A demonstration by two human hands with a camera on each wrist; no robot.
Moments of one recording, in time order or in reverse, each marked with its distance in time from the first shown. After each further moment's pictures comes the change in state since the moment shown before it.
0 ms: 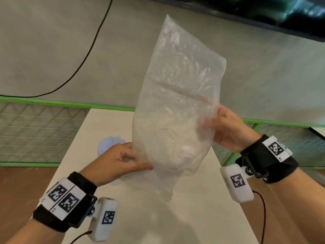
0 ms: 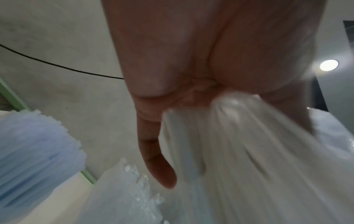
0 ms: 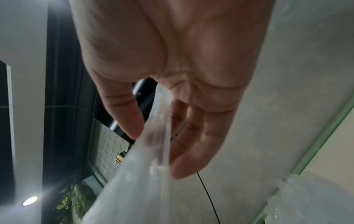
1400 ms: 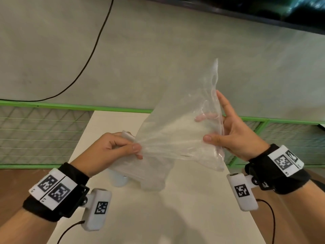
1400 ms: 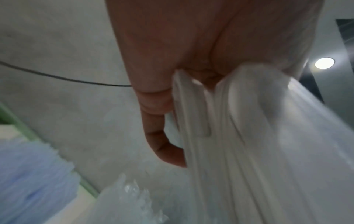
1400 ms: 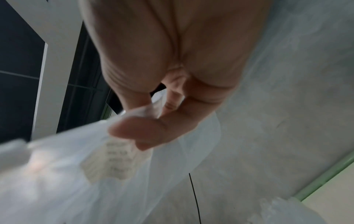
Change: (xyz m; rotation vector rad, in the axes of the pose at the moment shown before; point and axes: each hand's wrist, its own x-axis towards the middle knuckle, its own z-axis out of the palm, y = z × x) left_hand 0.004 0.007 -0.032 -0.073 0.096 0.080; right_hand -0.013 0.010 -0.004 -0.230 0.020 -0.147
